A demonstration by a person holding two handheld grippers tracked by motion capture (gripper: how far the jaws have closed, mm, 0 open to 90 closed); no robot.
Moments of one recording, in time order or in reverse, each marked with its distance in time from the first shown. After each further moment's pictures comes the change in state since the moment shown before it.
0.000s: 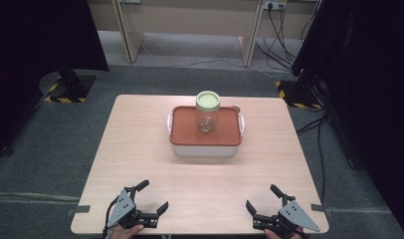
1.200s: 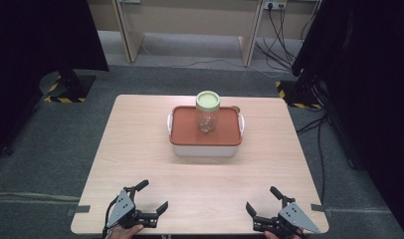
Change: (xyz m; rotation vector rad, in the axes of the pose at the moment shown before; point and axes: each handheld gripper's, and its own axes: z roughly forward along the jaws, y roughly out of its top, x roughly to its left) left arm 0.000 0.000 -0.001 -0.001 0.004 -0.001; right arm 0.001 -0.004 -0.002 0.010 0.003 0.008
